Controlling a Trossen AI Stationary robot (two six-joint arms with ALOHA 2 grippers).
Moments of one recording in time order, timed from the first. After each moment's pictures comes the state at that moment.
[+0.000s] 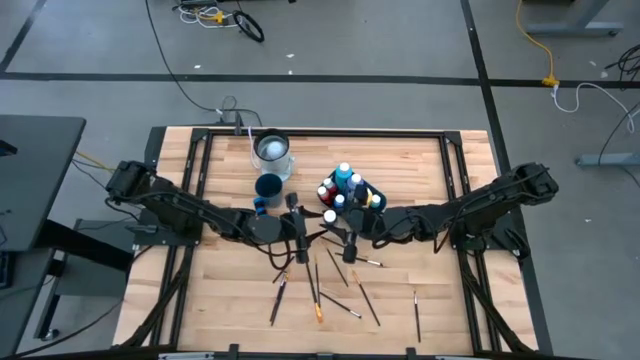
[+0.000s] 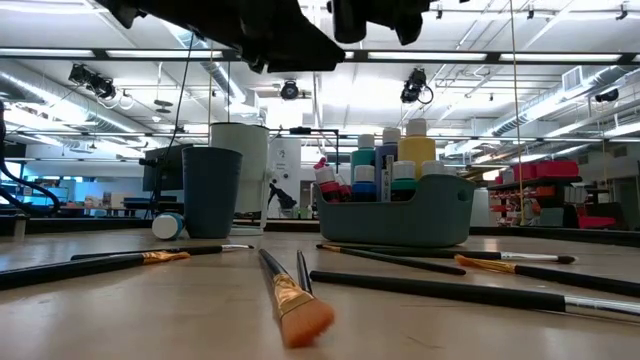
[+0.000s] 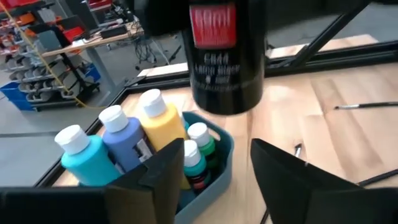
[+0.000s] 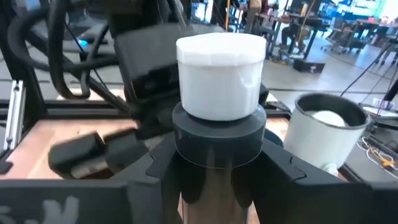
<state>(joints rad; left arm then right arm) -0.28 1.54 0.81 0.47 -0.55 0.09 0.27 1.49 0.90 0.47 0.48 -0.05</state>
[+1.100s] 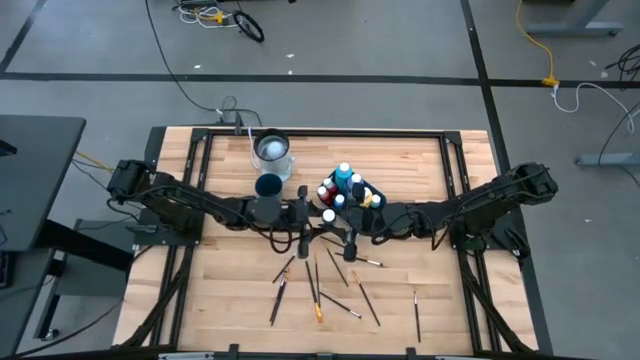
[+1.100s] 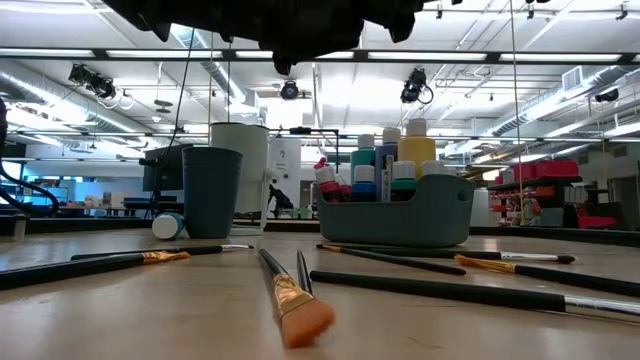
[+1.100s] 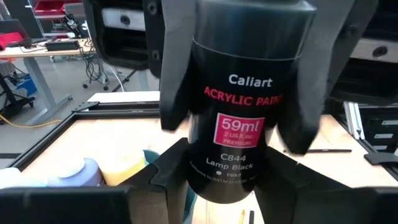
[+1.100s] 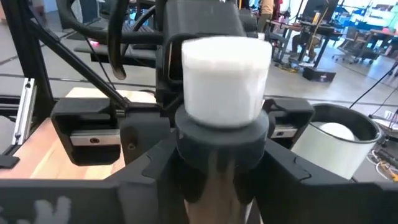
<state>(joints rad) -0.17 1.54 0.83 0.59 -0.23 0.01 0.25 1.49 0.90 0.50 0.40 -0.10</state>
